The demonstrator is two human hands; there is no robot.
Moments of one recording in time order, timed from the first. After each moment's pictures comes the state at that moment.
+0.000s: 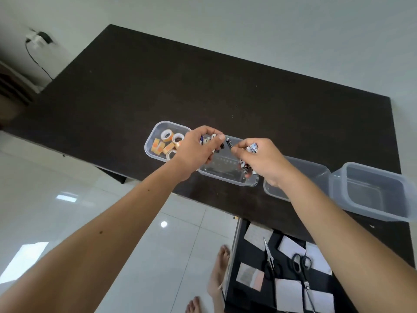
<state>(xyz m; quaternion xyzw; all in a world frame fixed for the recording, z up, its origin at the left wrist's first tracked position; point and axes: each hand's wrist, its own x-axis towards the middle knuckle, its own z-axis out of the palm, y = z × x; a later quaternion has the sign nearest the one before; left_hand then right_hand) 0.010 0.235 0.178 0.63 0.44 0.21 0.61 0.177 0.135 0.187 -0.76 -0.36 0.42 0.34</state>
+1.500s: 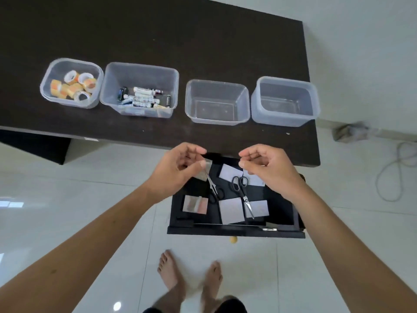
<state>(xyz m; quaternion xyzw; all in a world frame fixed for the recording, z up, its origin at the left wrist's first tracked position) 0.006 0.019 0.112 0.68 0.29 0.10 0.67 0.216 -0.156 0.150 -0.81 -0.30 0.35 0.36</state>
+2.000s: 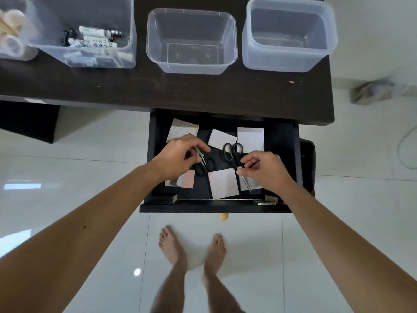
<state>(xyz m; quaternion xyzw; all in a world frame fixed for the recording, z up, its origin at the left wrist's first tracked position) 0.047 -0.023 -0.002 0.84 0.25 -0.07 0.48 0.231 -0.237 -0.005 -0.85 -0.25 0.39 0.24</state>
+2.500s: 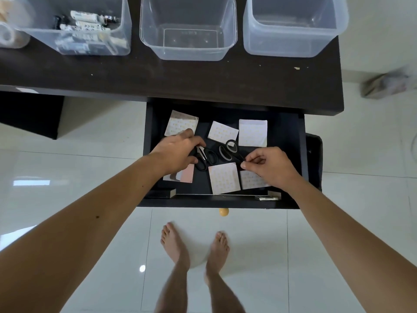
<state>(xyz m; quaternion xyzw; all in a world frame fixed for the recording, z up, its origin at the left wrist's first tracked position) 0.055 -0.024 -0.019 0.92 0.20 -0.19 0.26 0.236 -0.250 -0.022 -0.85 -0.25 0.40 0.26</state>
